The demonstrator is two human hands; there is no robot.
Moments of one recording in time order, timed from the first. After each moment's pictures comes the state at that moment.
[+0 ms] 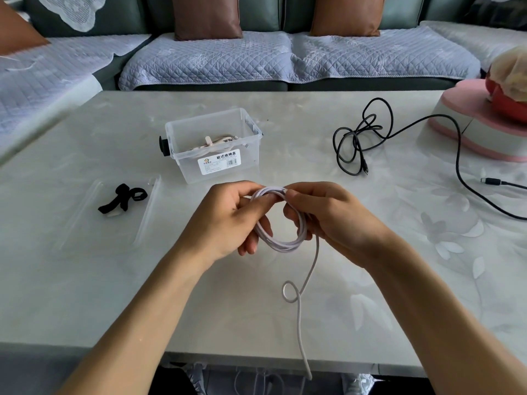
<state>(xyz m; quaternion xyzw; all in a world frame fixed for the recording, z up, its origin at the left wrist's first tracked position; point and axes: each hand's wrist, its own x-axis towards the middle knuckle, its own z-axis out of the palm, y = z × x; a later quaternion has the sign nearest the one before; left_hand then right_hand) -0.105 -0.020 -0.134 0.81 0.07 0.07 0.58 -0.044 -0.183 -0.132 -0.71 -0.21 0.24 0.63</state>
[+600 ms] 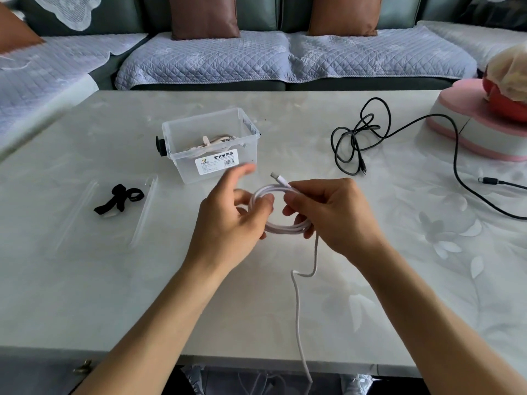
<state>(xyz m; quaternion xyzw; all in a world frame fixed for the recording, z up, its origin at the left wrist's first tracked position) -0.107 -0.029 -0.147 0.83 0.08 0.20 0.52 -0.048 -0.184 -0.137 -0.79 -0.17 0.07 0.59</state>
